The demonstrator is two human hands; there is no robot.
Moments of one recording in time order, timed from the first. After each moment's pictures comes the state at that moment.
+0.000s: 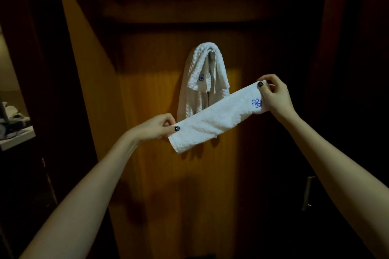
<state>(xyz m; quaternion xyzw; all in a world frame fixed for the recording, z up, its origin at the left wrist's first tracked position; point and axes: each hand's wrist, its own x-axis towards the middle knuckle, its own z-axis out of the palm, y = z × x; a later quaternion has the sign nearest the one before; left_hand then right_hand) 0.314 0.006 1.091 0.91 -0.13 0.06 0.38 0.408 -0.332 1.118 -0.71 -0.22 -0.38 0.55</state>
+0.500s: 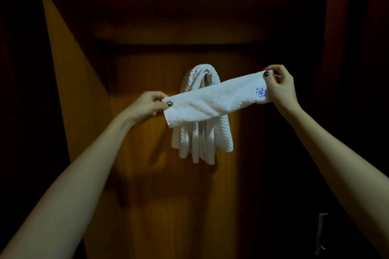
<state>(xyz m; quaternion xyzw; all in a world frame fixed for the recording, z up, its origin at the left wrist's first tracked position) 0.368 0.004 1.189 0.82 -0.17 0.20 0.51 0.462 -0.342 1.194 -0.67 -0.23 -0.44 0.55</state>
